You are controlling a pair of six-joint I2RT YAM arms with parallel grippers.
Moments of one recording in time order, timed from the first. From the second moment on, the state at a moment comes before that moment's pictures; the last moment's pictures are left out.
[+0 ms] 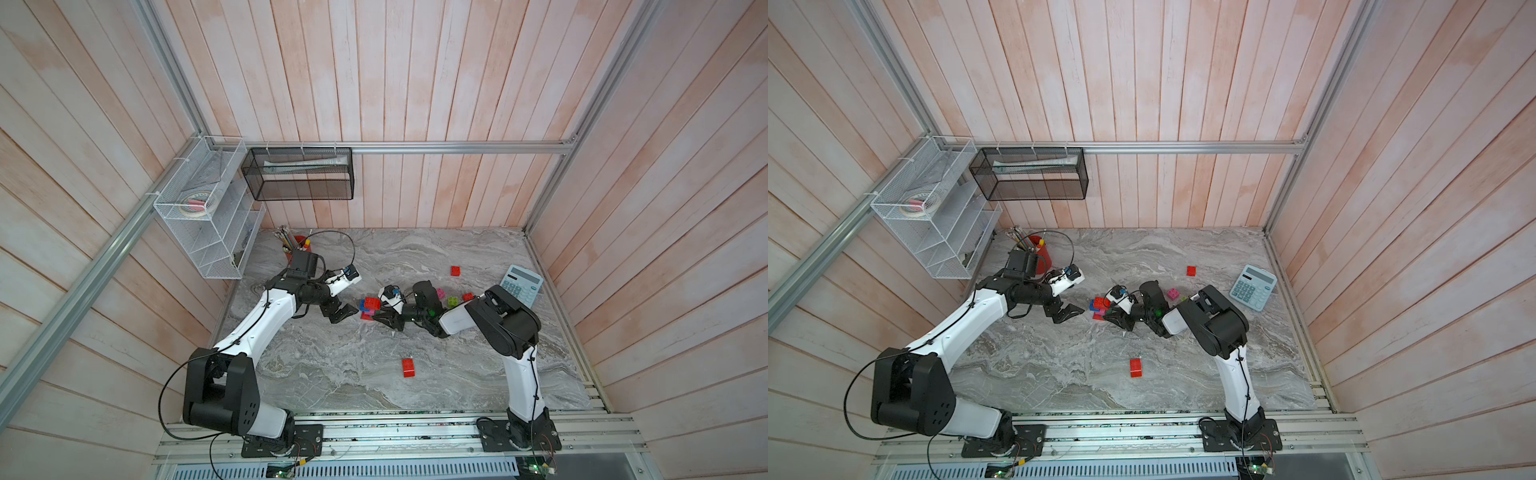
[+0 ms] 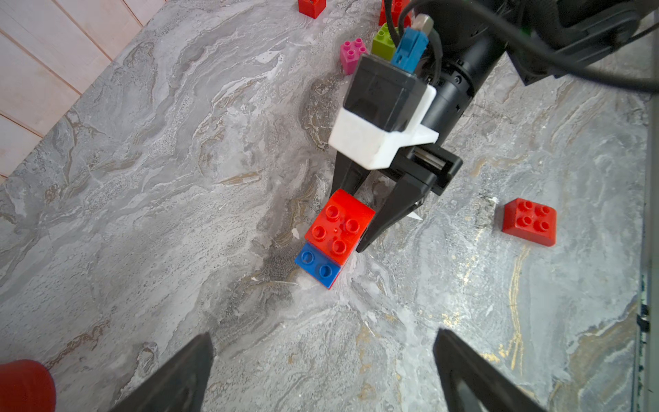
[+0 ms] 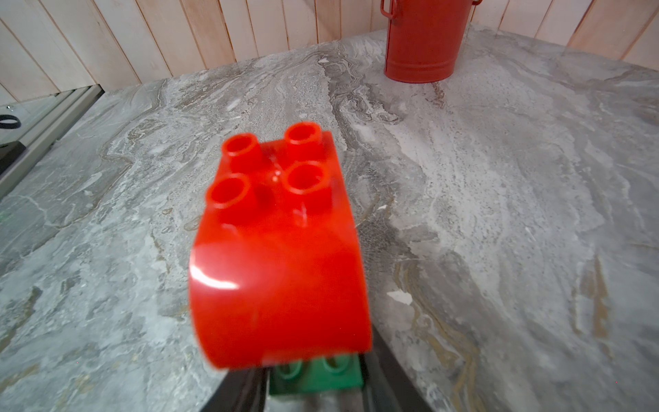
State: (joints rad) left arm -0.19 1.47 1.09 -0.62 0.60 0.81; right arm 0.65 2.13 0.96 0.73 -0.70 -0.18
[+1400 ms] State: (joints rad) left arm -0.08 1.42 1.10 -0.58 0.70 0.71; right arm 0.65 2.28 1.33 0.45 -1.08 0.69
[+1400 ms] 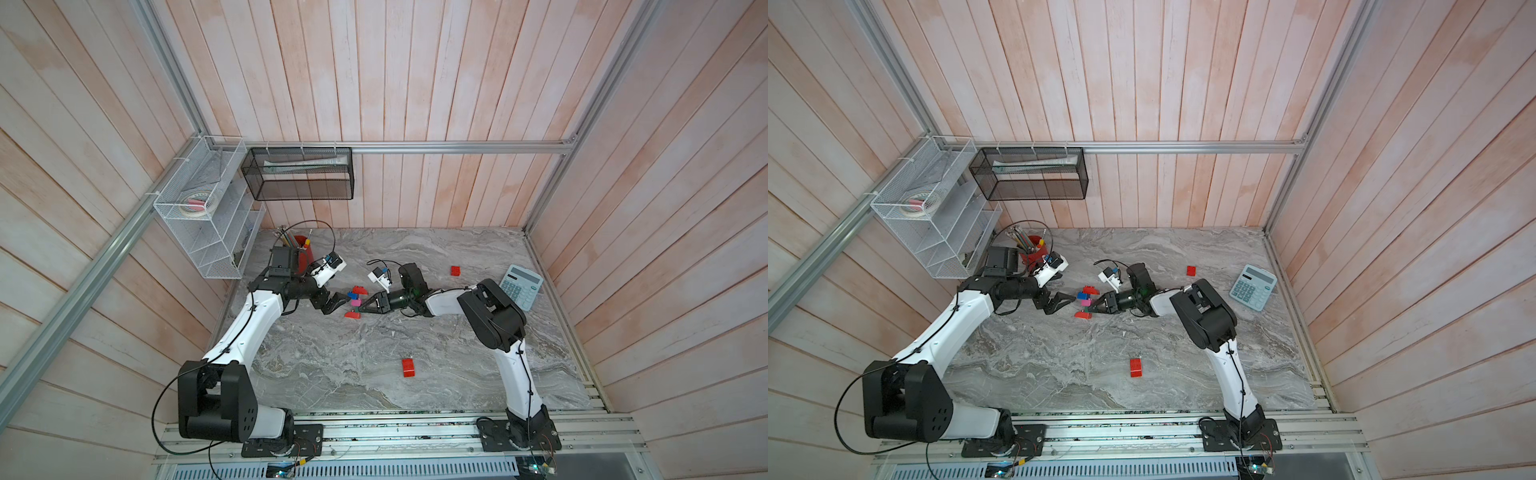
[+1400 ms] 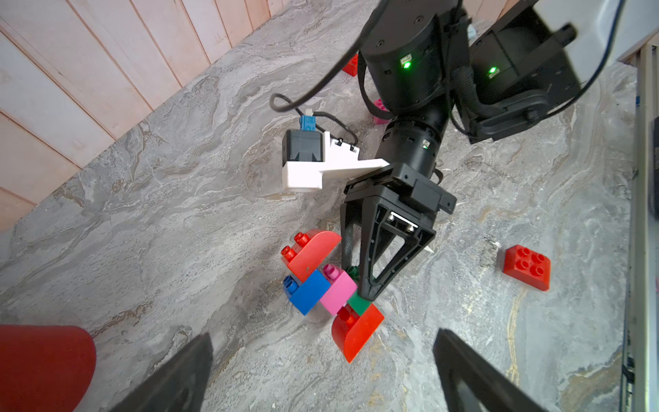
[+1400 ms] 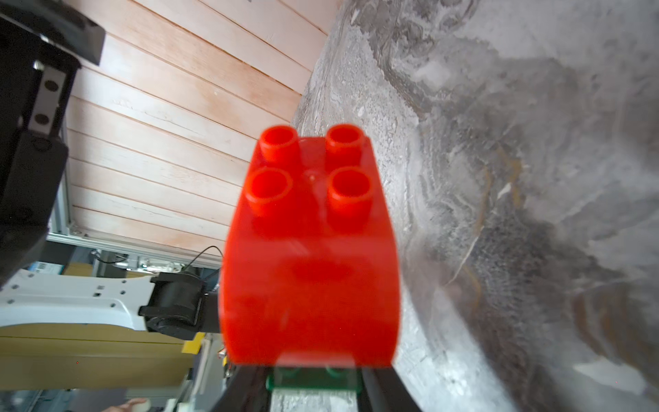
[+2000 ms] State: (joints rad) left arm -0.07 1.42 1.10 -0.58 0.70 0.70; right arm 0.64 2.46 1.61 0.35 -1.18 0.92
